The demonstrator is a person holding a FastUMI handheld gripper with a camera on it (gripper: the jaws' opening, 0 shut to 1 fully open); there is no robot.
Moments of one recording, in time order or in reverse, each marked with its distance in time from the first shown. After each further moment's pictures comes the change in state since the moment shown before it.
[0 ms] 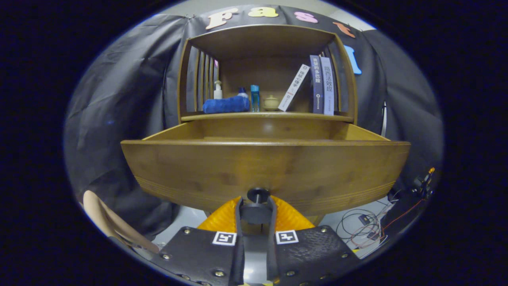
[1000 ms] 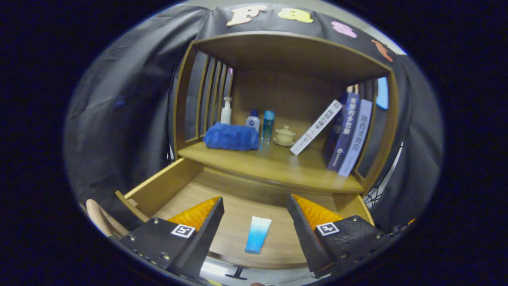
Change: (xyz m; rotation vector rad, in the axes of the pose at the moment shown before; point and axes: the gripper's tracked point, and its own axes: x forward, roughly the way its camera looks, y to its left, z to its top) arm 0.076 0.008 0.154 -0.206 0.089 0.070
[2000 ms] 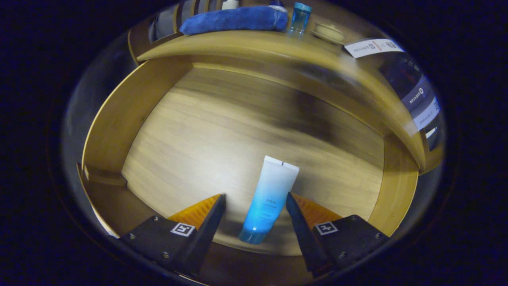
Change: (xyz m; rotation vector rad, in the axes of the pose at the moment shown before) arm 0.064 0.010 -0.132 -0.081 0.795 0.127
